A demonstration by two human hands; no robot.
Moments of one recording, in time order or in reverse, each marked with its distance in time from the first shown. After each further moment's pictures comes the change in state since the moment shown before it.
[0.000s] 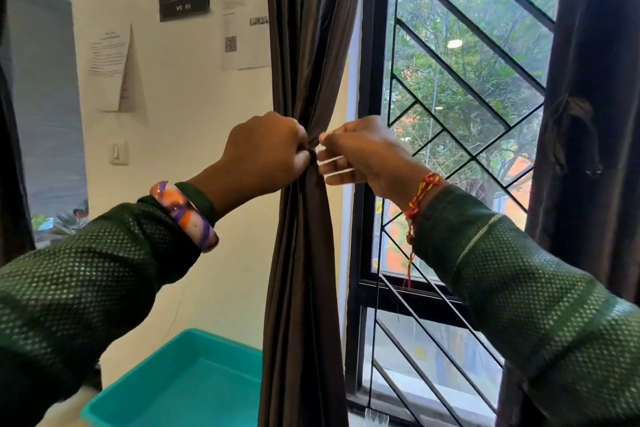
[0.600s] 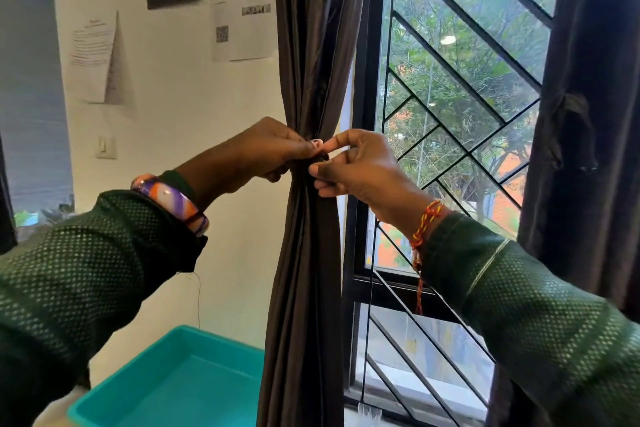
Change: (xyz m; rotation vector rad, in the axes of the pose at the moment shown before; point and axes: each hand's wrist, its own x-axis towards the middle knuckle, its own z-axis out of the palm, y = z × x) left_hand 0.004 -0.006 0.004 -0.892 -0.409 -0.347; right_hand -0.007 0.034 -0.001 0.061 -0.042 -0.138
